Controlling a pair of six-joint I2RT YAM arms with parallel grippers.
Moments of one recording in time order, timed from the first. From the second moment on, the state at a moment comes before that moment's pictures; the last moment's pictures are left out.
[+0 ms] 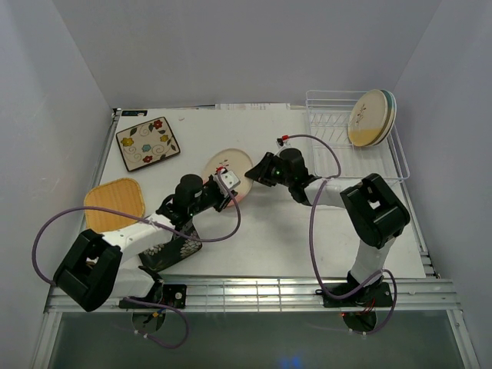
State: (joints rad) left arm -0.60 1.30 0.55 0.45 0.25 0.30; right arm 0.59 1.83 0.92 0.51 -0.27 0.88
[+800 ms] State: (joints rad) left arm -0.56 1.27 0.52 0.43 0.34 0.32; right arm 0.66 1.47 0.81 0.36 0.16 0.47
